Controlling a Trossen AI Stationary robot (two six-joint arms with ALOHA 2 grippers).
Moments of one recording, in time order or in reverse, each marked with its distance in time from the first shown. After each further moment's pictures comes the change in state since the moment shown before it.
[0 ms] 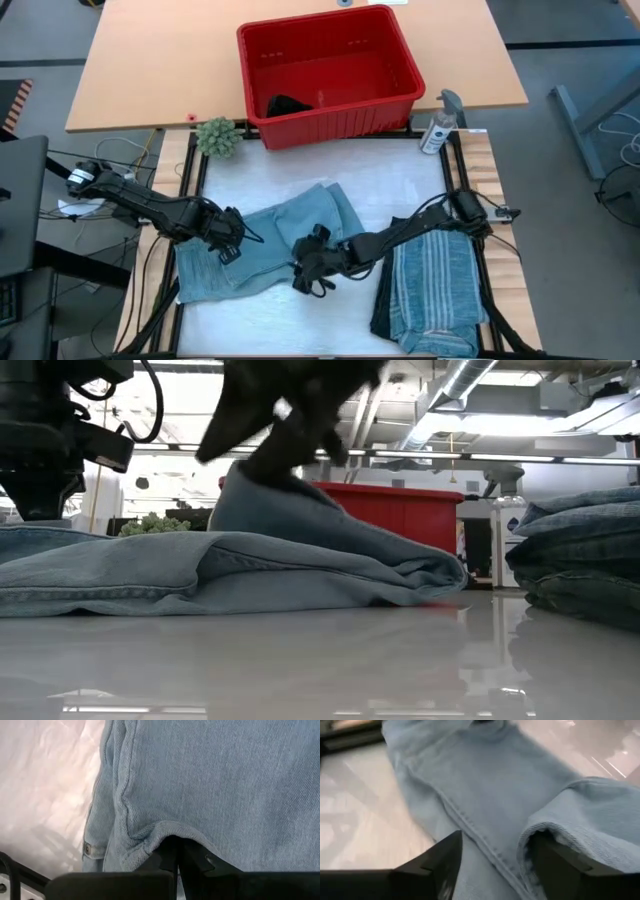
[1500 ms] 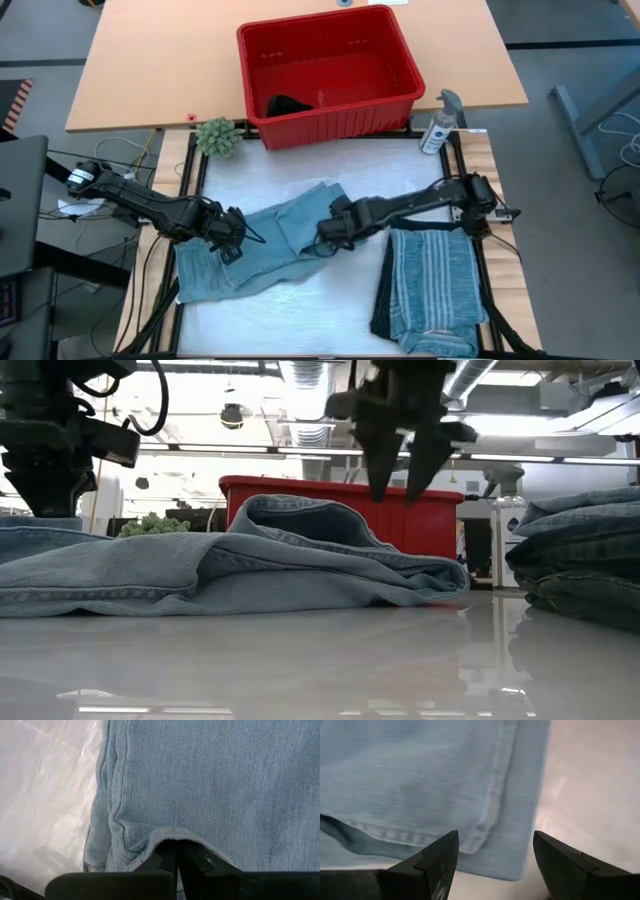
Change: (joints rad) left arm 0.000 0.000 0.000 0.048 -0.039 0.071; right arm -0.147 -0.129 0.105 -0.989 -0.105 0.652
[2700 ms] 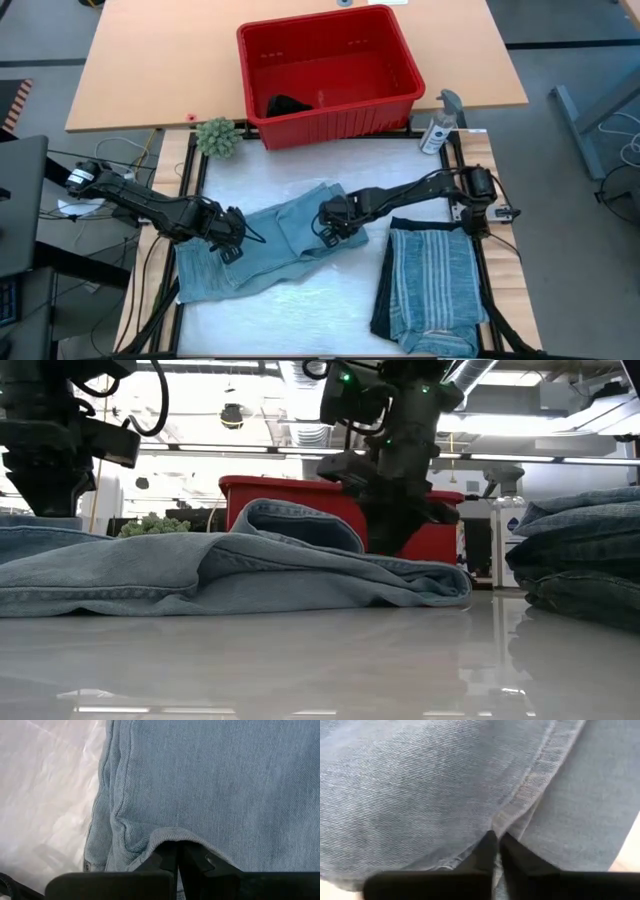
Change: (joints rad) left arm 0.000 0.000 0.000 -0.001 -0.004 -0.025; right arm -0.146 -0.028 -0.321 0.498 -0.345 -0.163
